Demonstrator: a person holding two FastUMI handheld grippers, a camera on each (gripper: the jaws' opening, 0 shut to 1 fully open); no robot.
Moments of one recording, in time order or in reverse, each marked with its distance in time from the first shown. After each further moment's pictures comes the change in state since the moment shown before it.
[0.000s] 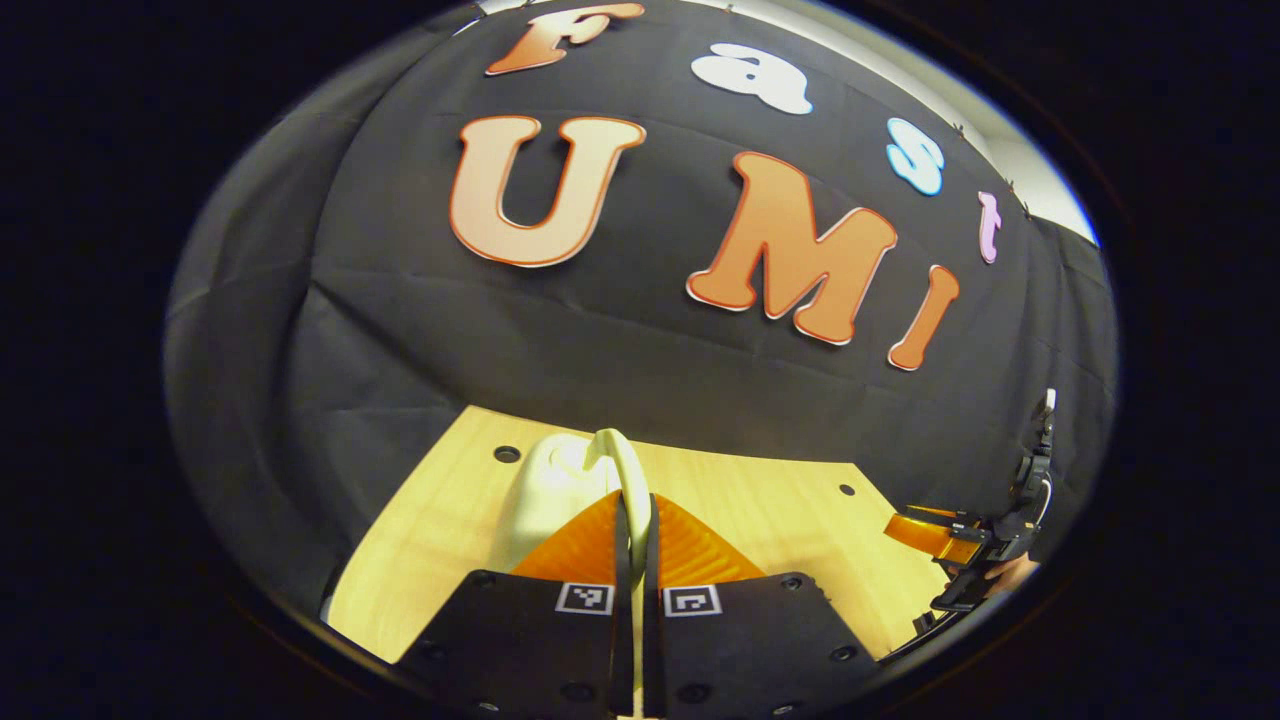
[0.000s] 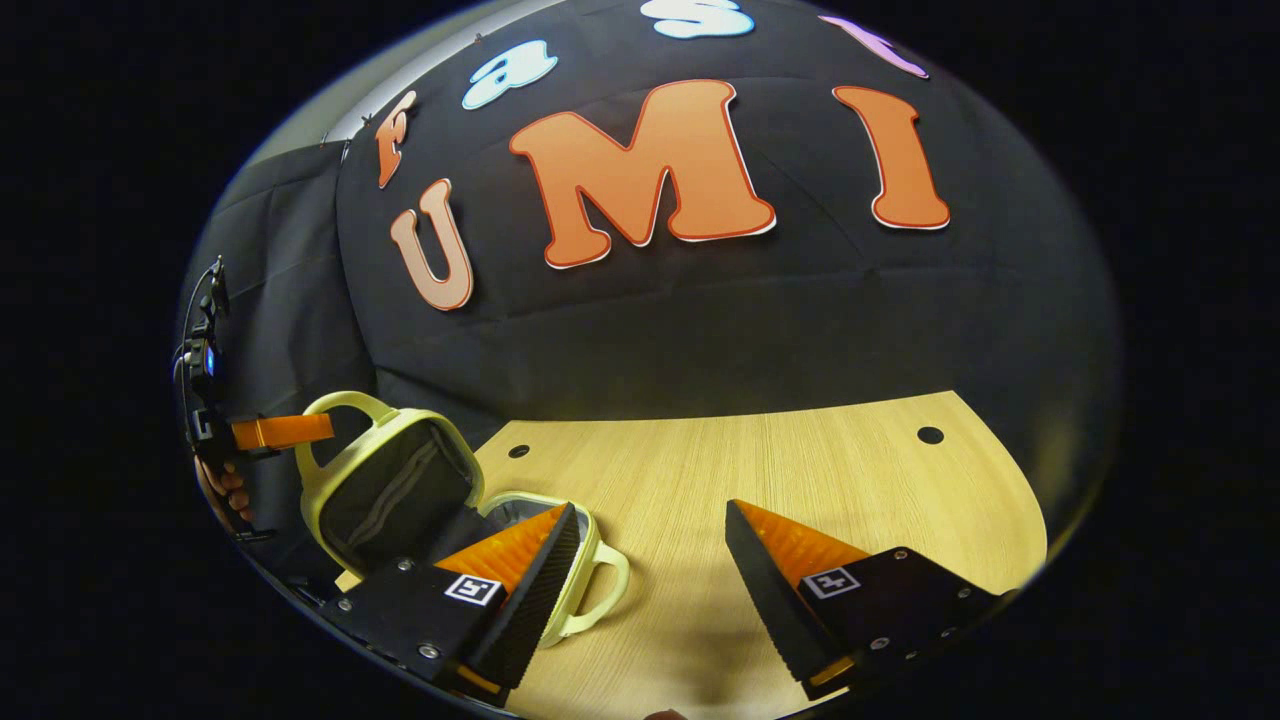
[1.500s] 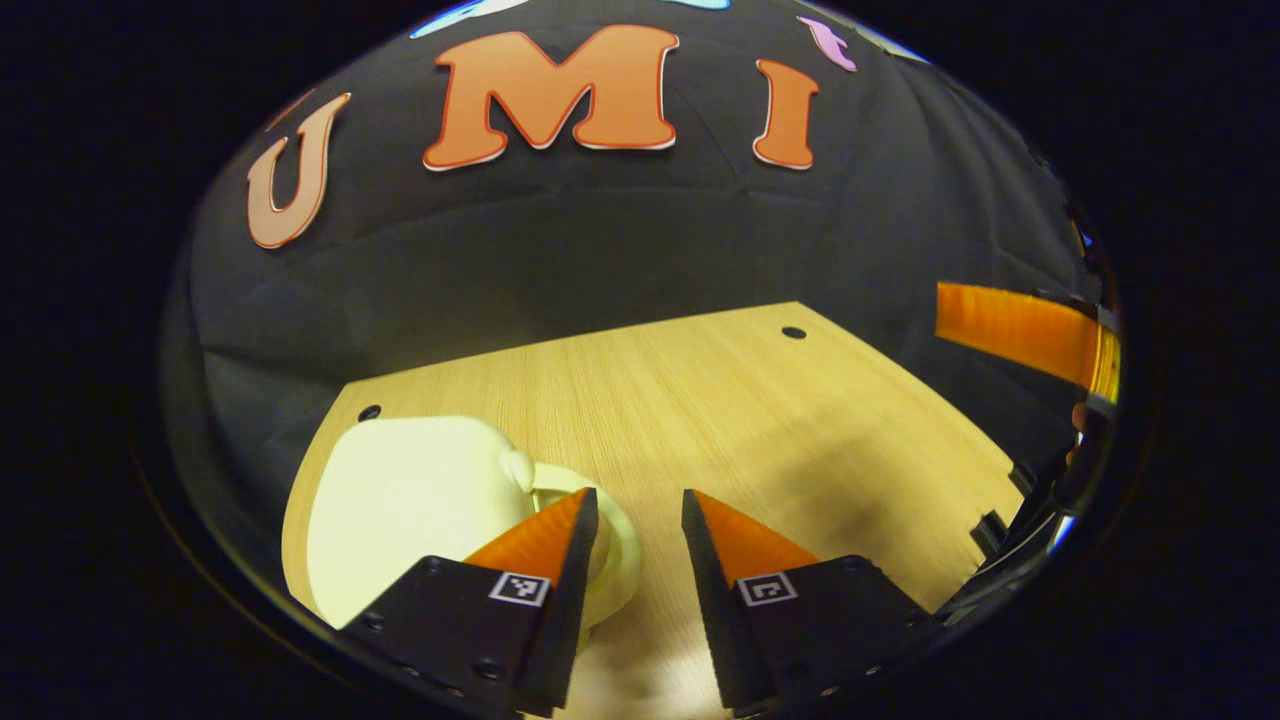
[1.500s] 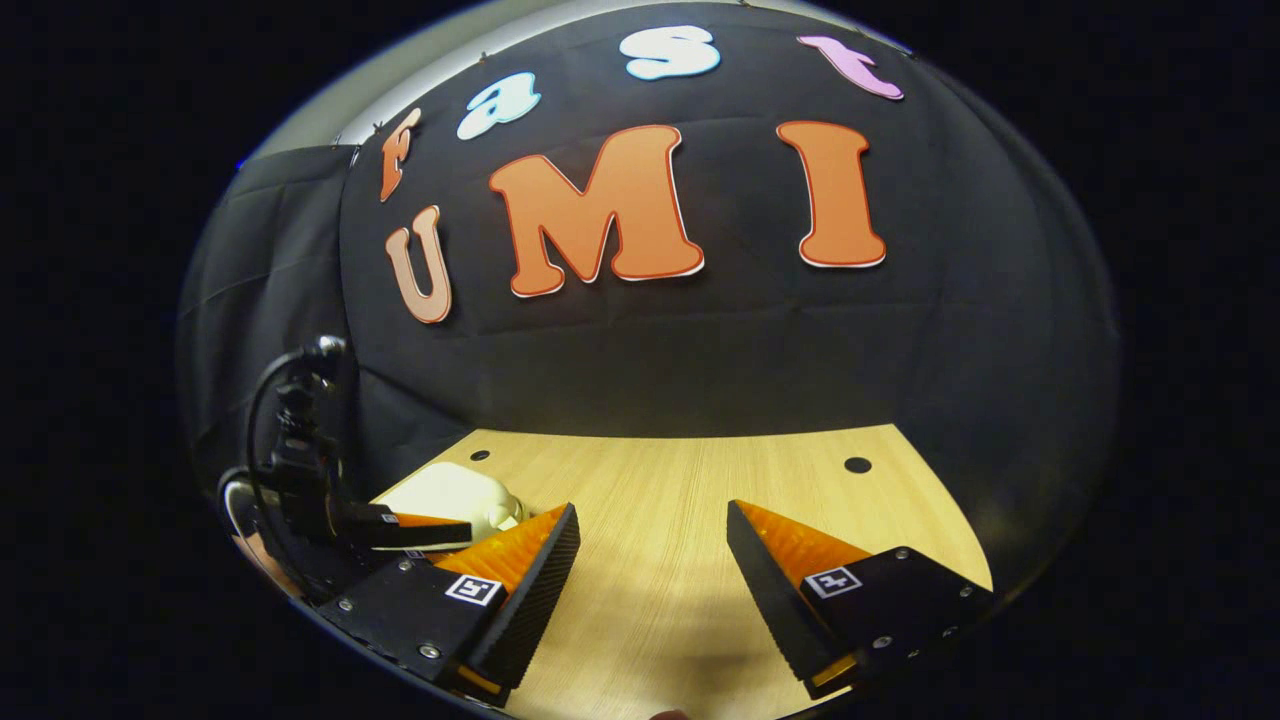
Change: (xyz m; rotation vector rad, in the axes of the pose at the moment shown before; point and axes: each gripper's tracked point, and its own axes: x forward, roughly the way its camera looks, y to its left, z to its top) left arm 0.122 -0.182 -0.177 0.333 0.194 -0.050; right arm -0.064 -0.088 0.015 -0.085 -0.120 -0.074
